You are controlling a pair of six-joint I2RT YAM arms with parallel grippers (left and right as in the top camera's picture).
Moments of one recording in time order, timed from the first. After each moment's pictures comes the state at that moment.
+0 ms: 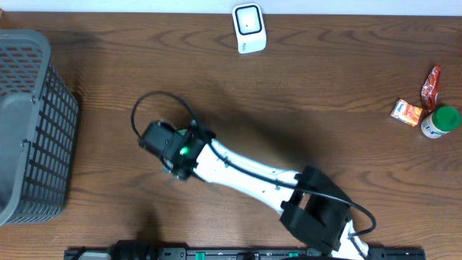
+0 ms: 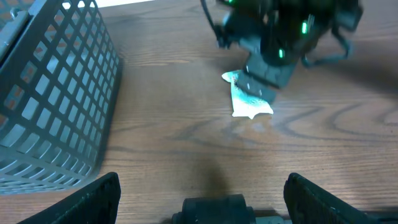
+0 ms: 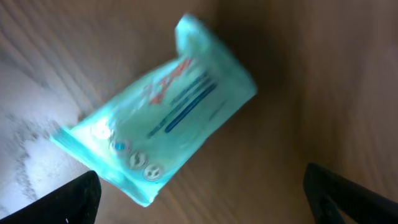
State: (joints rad) left arm -0.02 0.17 1.28 -1.65 0.01 0.12; right arm 1.10 2.11 1.69 -0.85 0.34 0.05
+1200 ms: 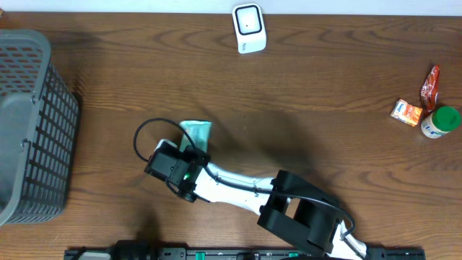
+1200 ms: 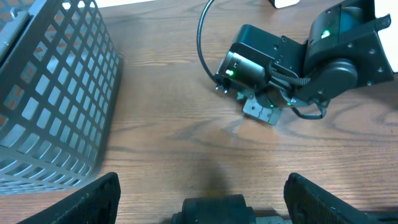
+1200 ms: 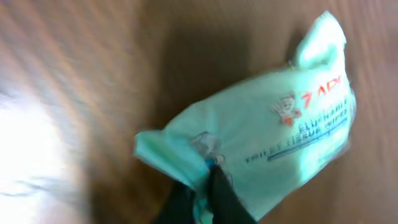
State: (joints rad) left arm -0.02 0.17 1.28 -1.65 0.01 0.12; right arm 1.15 2.16 1.45 -0.50 0.48 0.01
